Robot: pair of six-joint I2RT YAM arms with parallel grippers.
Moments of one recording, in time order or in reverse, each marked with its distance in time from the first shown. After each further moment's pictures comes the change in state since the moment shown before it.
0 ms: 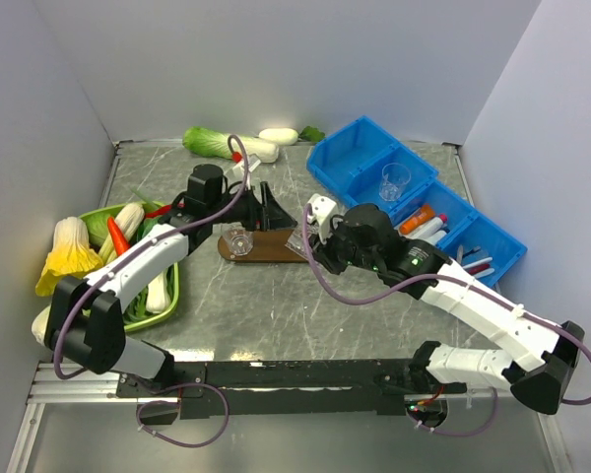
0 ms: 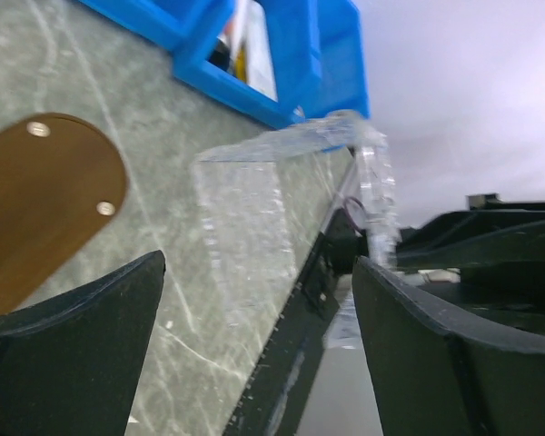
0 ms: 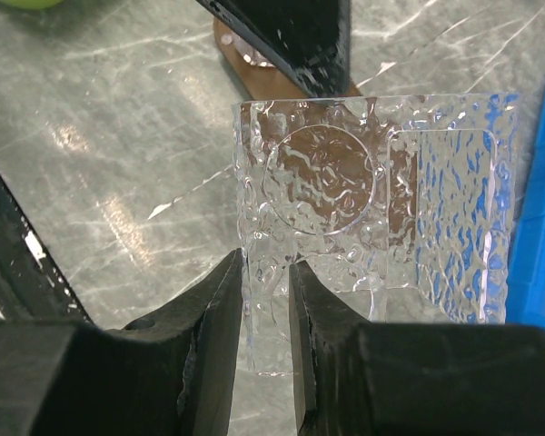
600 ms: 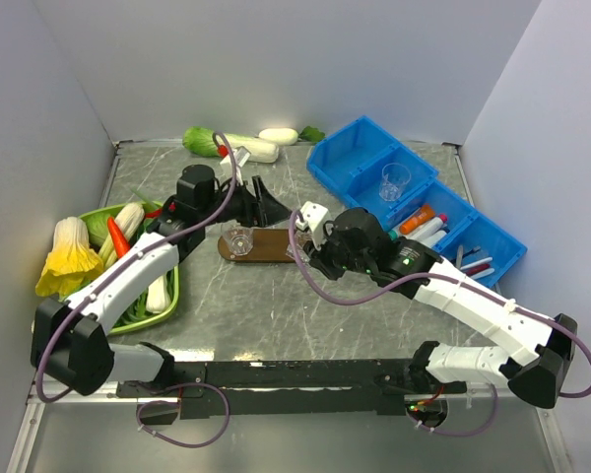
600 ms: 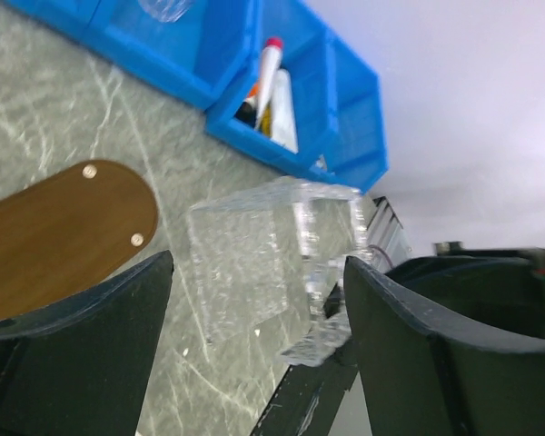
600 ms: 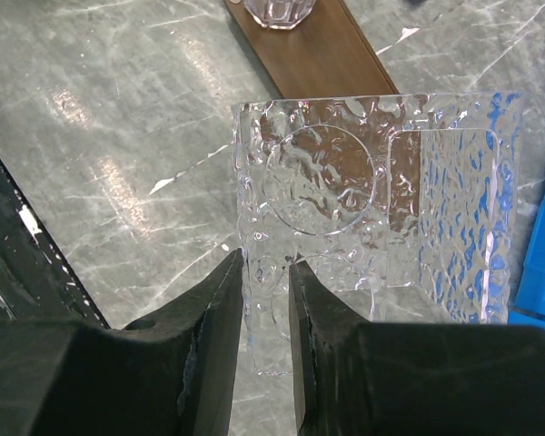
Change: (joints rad) left arm -0.026 -0.094 -0.002 -0.022 -0.174 -0.009; right arm 0.034 0.035 -0.002 -0.045 0.023 0.000
